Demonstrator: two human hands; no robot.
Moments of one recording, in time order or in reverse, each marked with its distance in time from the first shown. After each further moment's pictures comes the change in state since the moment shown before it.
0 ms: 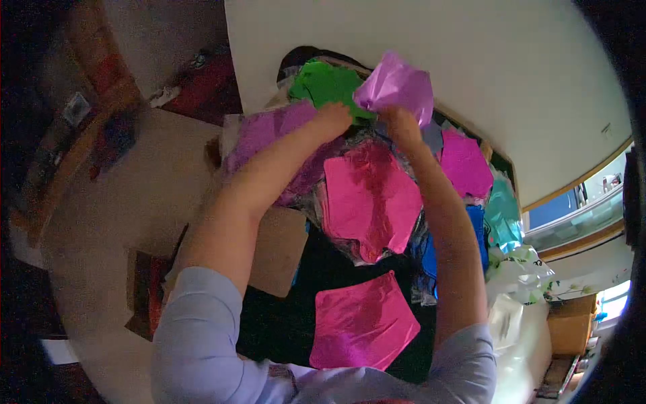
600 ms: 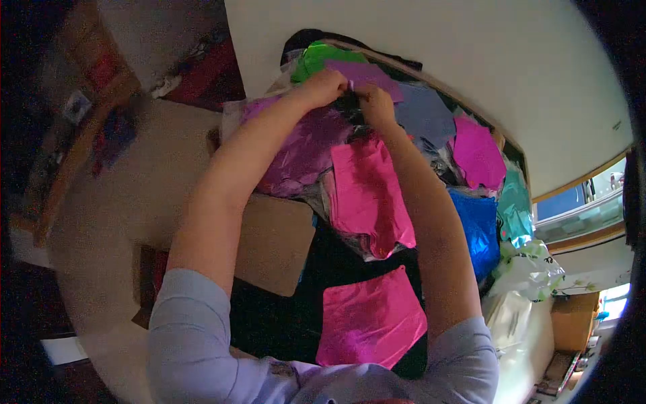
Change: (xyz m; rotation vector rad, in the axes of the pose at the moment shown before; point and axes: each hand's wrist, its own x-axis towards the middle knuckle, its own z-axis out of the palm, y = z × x) left_hand 0.007 -0.041 -0.022 -0.427 -0.038 -0.249; right_hand 0.028 -0.026 0.075 -0.084 0.127 0.061
